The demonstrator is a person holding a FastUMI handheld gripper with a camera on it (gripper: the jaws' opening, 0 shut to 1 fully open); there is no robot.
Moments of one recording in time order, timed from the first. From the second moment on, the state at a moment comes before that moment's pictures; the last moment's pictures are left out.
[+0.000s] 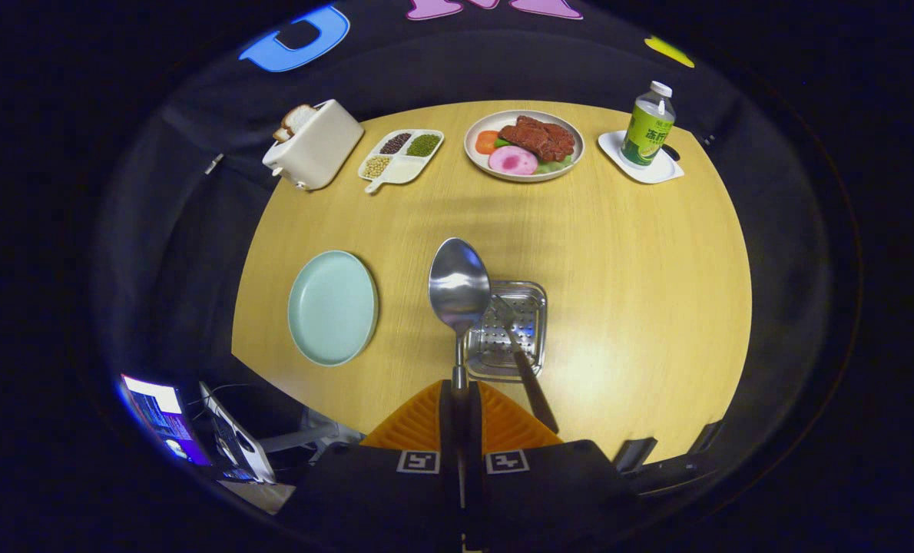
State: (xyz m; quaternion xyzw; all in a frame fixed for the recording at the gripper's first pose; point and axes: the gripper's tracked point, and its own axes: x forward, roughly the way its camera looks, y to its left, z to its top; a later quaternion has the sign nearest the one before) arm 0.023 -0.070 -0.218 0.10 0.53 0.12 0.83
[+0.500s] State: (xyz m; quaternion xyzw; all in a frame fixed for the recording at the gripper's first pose) arm -0.012 -0.089 -0.243 0.02 0.68 0.16 0.72
